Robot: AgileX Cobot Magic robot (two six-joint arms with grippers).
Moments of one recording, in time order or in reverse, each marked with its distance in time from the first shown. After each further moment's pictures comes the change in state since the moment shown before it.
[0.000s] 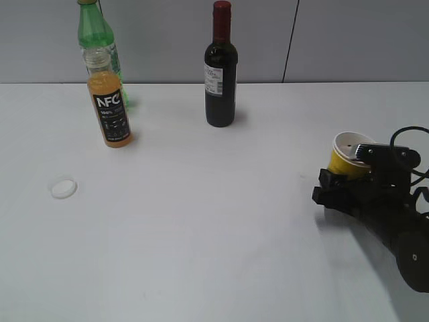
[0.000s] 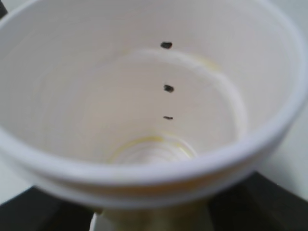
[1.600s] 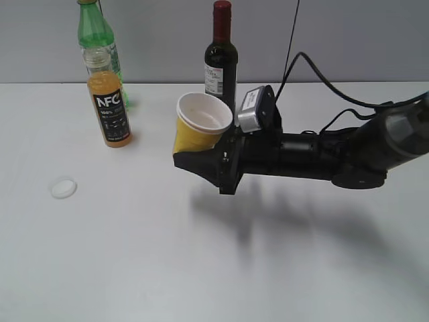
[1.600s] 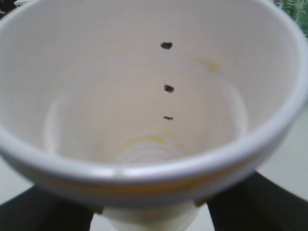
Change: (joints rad) left arm 0.000 0.000 0.000 0.000 0.000 0.000; right arm 0.048 0.034 -0.543 -1.295 0.011 0.359
